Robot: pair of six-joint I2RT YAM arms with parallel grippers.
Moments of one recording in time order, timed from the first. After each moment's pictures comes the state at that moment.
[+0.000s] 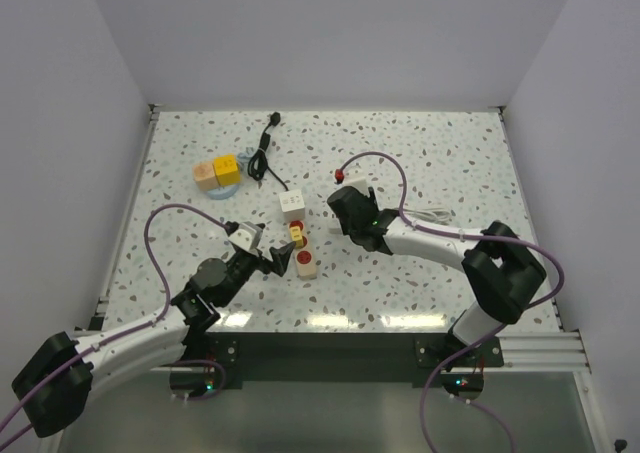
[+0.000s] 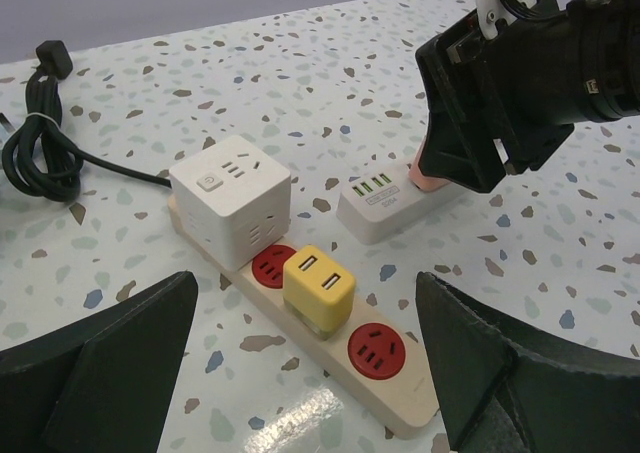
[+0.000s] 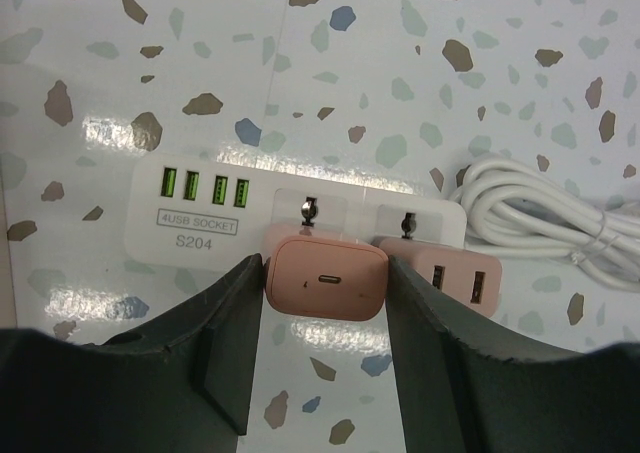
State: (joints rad) left arm -0.79 0.74 0.09 0.66 -0.23 -0.09; right arm 0.82 1.63 0.97 -0.22 0.62 0.34
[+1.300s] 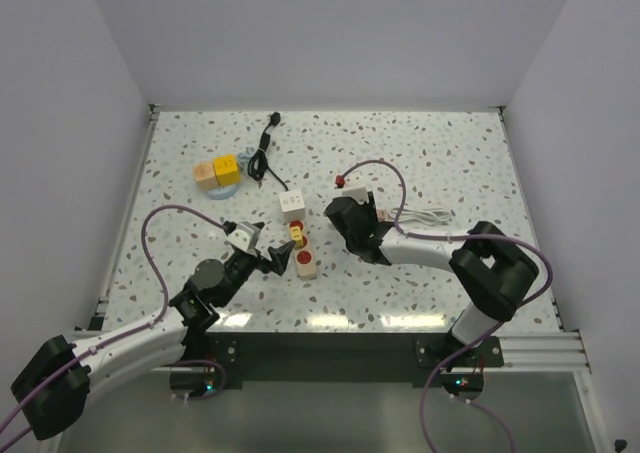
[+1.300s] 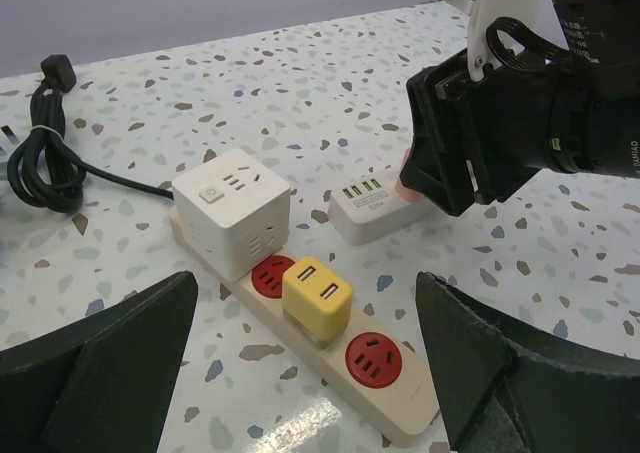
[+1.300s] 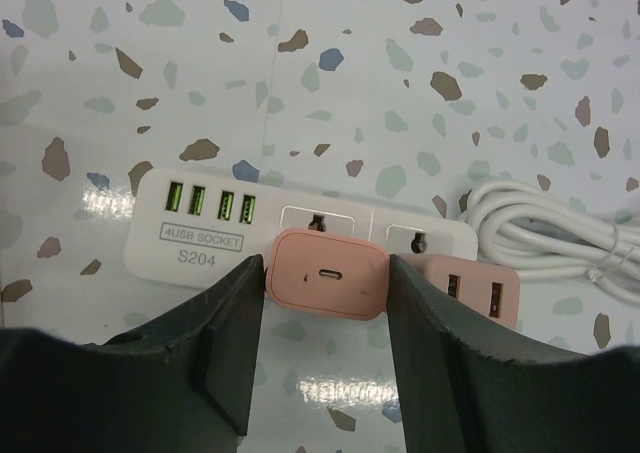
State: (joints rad) left arm -0.79 0.72 0.09 0.66 -0.23 -0.09; right arm 0.86 1.68 0.88 0.01 0.73 0.35
